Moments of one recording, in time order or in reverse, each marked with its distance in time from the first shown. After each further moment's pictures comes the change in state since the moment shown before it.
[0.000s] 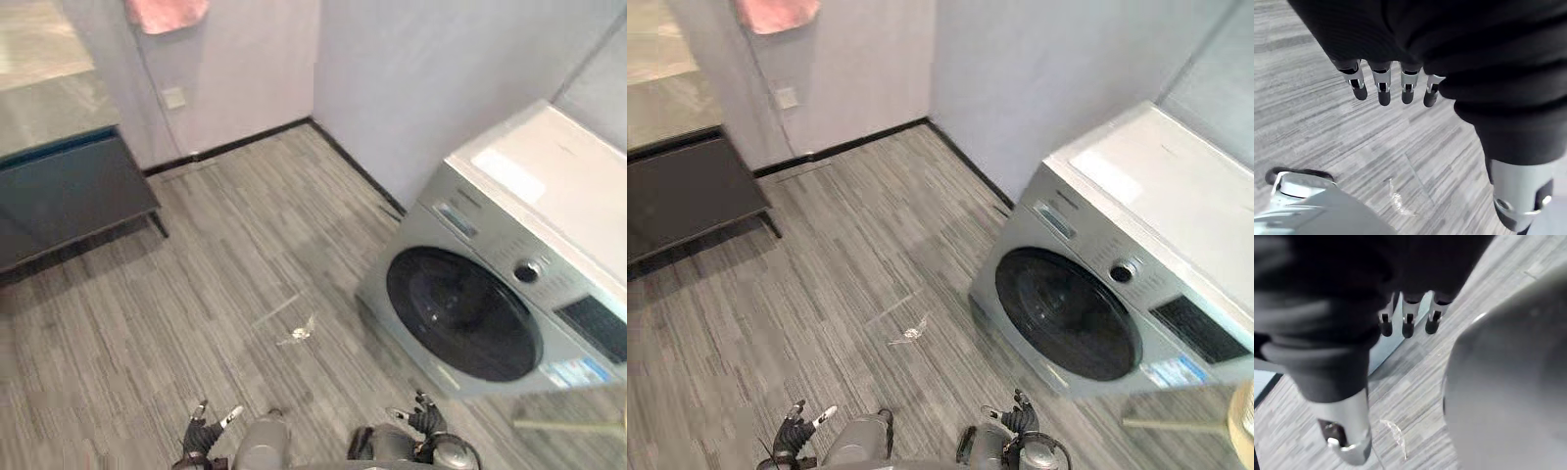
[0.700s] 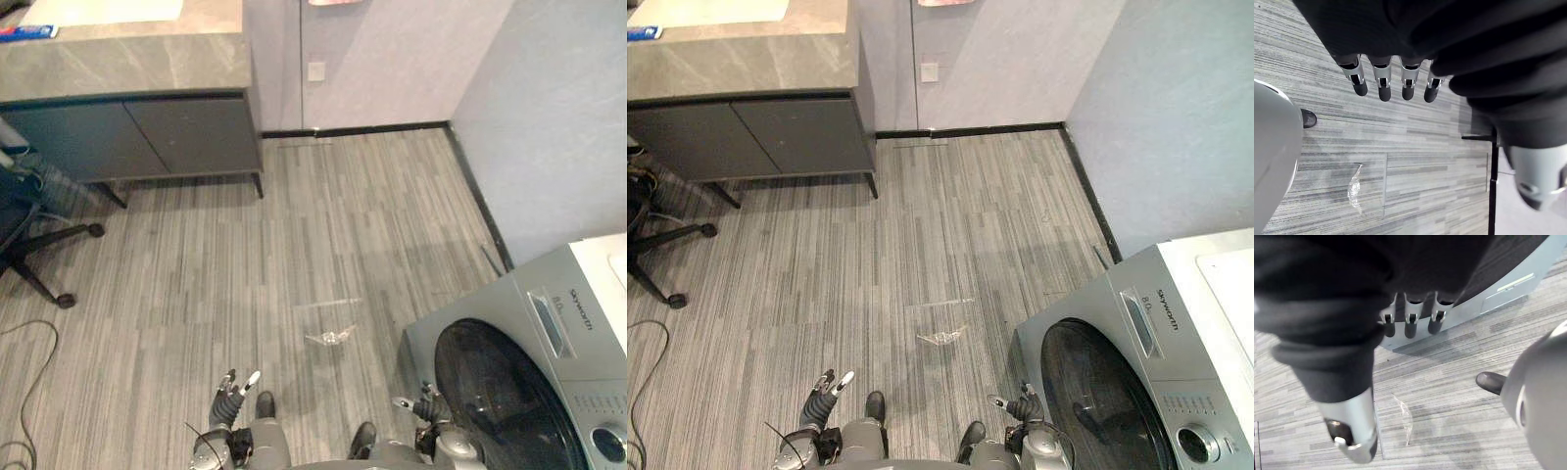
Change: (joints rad) left arm -0.005 -0.053 -0.057 -0.111 -0.121 0.018 -0.095; right arm -0.061 0.002 -0.063 0.053 -0.033 -0.003 -0.021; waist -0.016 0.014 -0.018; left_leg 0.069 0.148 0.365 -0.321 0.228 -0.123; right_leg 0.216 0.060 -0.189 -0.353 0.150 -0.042
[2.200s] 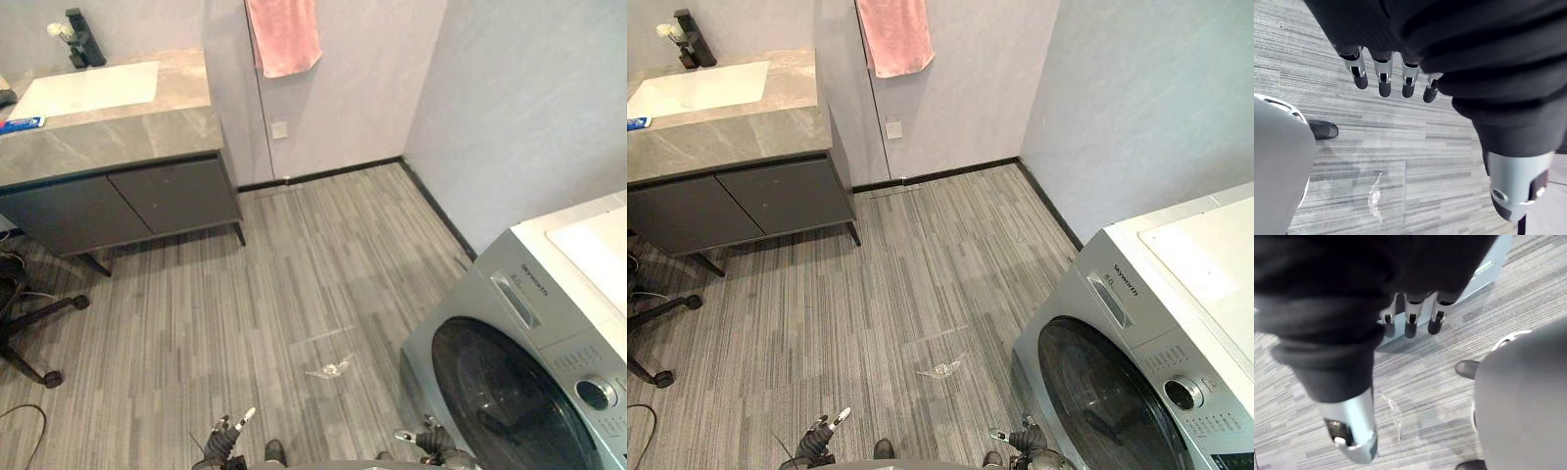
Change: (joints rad) left arm -0.092 0.044 0.050 0.383 -0.010 0.013 0.058; right arm 0.012 -0.043 0.050 0.138 0.000 0.022 0.016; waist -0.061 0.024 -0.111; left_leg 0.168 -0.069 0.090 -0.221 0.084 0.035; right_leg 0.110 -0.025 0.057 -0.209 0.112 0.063
